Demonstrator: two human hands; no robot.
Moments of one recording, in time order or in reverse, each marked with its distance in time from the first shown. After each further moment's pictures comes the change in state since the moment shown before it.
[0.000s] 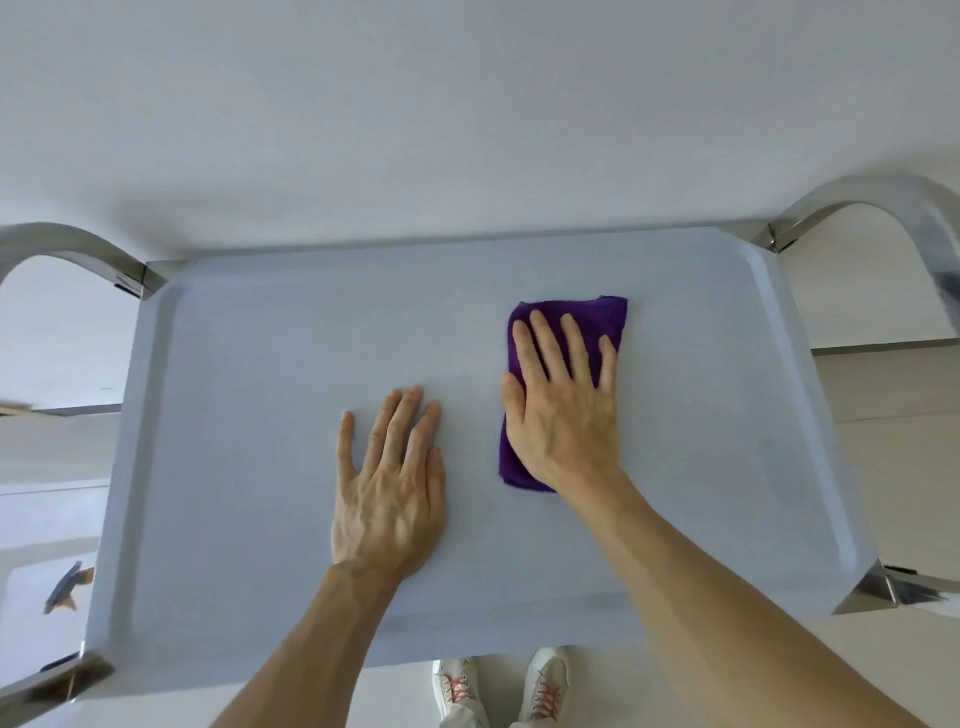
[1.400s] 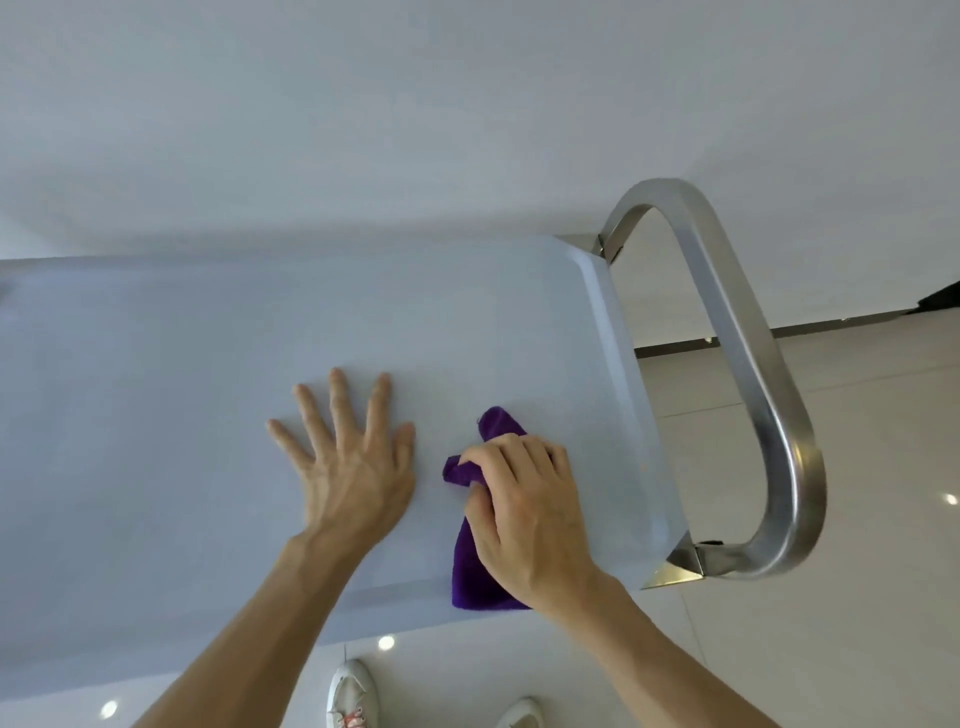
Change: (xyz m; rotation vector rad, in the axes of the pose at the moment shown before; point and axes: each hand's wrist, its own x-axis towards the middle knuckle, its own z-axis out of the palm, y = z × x) left_hand -0.031 0.178 0.024 -0.030 -0.159 -0.153; right_hand -0.182 0.144 -0.042 0.375 0.197 -0.125
